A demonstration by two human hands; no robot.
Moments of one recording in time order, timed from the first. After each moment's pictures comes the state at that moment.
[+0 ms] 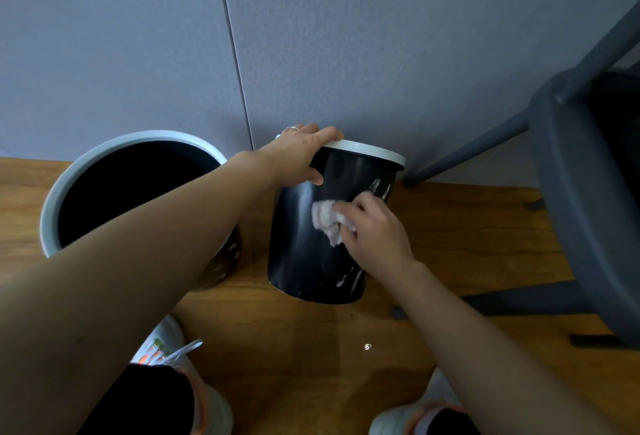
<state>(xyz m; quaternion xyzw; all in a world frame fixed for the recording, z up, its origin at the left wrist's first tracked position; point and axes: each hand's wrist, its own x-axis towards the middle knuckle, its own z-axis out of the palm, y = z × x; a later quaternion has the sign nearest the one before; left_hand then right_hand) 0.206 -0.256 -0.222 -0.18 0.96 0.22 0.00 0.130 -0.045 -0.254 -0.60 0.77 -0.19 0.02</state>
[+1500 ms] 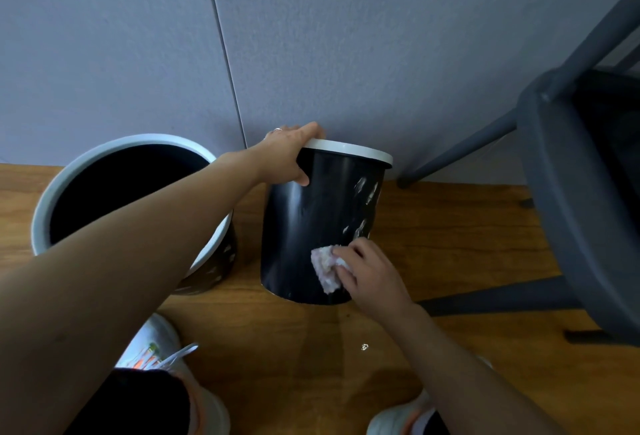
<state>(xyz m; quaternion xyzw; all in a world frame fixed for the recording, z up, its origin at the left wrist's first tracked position) 0.211 -0.254 -0.208 -0.23 0.93 0.29 0.01 0.146 0.007 -0.292 -0.63 0.75 -0.21 0.06</state>
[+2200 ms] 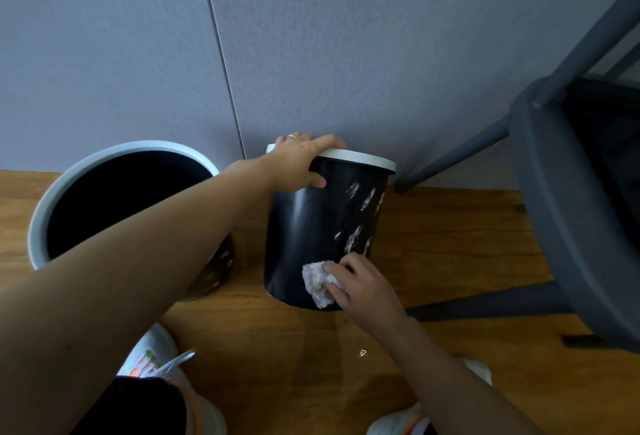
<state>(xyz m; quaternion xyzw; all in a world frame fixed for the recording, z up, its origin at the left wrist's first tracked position) 0.198 -0.243 -0.211 -0.19 0.95 0.25 0.01 0.153 0.013 -0.303 -0.65 0.73 -0.19 0.06</state>
